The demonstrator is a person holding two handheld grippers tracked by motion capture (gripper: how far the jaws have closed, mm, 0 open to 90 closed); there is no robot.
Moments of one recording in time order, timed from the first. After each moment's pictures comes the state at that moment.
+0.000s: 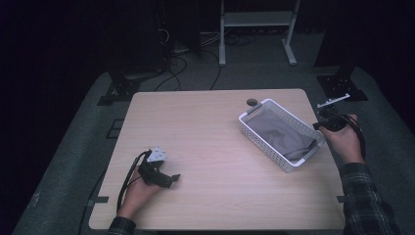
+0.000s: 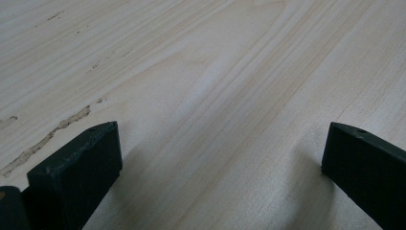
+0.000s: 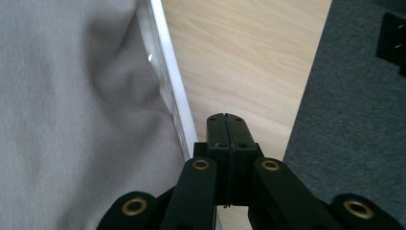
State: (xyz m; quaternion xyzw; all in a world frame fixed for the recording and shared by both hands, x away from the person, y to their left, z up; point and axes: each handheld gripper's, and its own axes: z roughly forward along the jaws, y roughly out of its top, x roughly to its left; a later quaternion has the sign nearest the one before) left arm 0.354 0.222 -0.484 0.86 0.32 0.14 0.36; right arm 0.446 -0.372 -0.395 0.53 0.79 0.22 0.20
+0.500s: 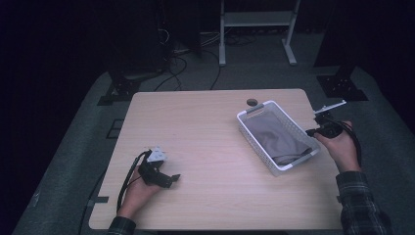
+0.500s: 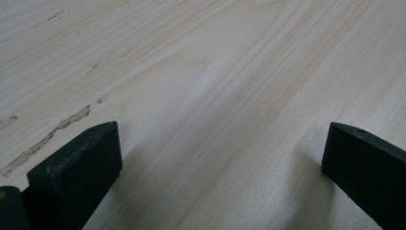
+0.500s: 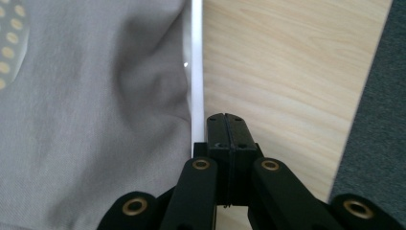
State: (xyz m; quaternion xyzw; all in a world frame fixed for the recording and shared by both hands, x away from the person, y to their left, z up) left arm 0.354 0.222 -0.483 0.87 0.32 0.14 0.36; right arm 0.428 -0.355 -0.404 0.52 0.80 0.25 0.16
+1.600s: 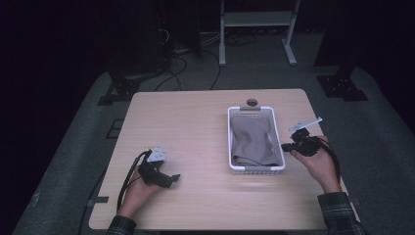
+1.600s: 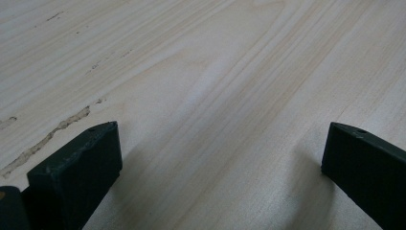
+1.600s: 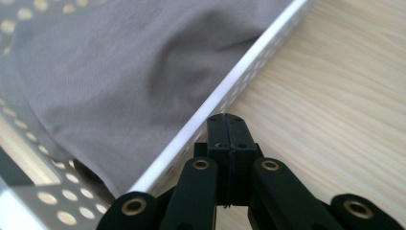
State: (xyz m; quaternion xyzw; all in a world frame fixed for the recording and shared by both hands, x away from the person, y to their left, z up) left arm 0.354 0.222 -0.484 0.87 0.32 0.14 0.36; right arm 0.379 -0.276 -0.412 0.43 0.84 0.29 0.14
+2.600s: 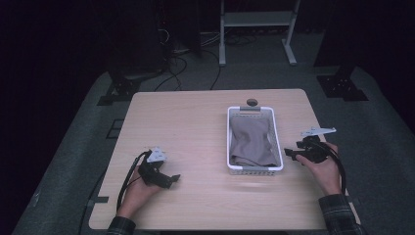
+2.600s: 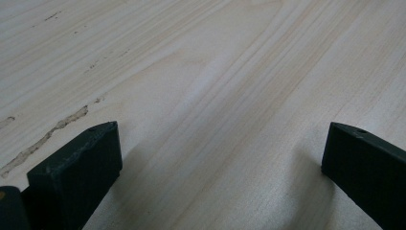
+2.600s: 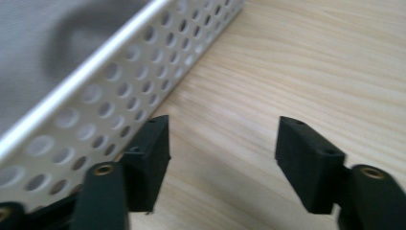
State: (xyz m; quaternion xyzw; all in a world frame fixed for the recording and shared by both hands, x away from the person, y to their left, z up) left arm 0.353 0.222 -0.483 0.87 0.32 0.14 0.36; right arm 0.376 -0.313 -0.448 0.49 0.78 0.34 0.18
